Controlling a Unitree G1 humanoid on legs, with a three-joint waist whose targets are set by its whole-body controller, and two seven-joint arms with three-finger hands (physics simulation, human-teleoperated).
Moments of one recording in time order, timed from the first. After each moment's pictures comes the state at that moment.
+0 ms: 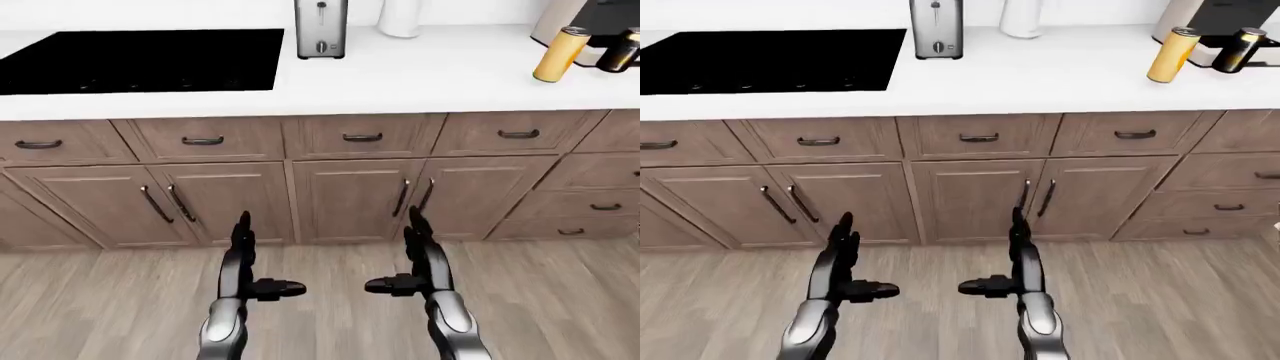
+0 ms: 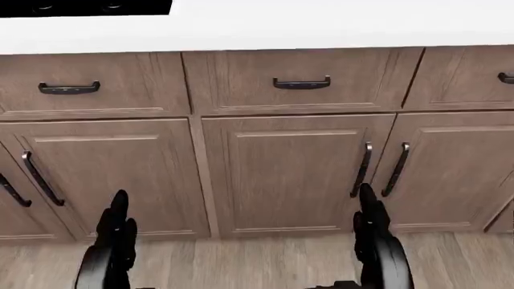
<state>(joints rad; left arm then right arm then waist) 0.03 0.02 0.04 0.09 -0.01 0.06 -0.04 0.03 -0.01 -0.04 0.09 0.01 0.06 0.04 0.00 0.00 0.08</state>
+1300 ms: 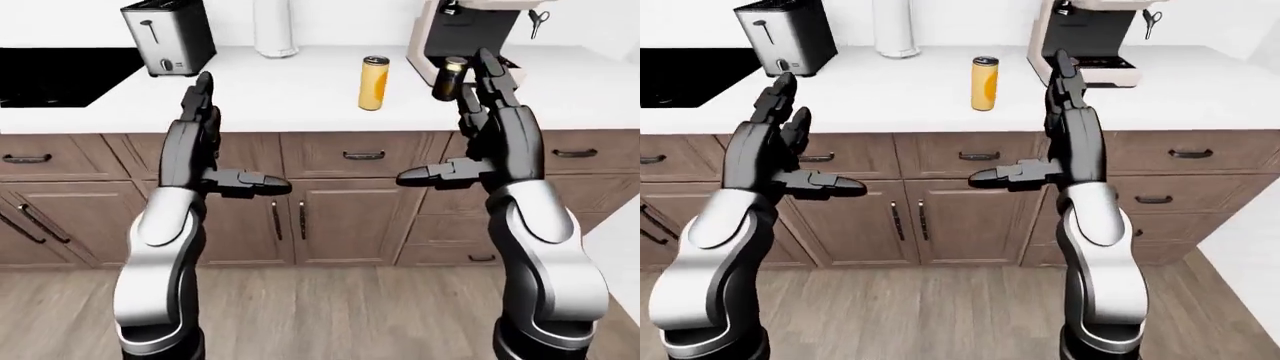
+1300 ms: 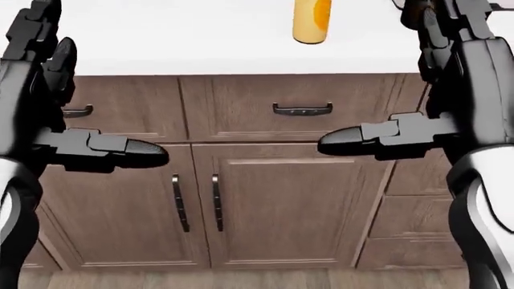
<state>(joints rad) -0.50 0.18 0.13 -0.54 0.01 0.86 -0.07 -0.48 -0.20 -0.16 -0.60 0.03 0.79 0.03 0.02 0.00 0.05</state>
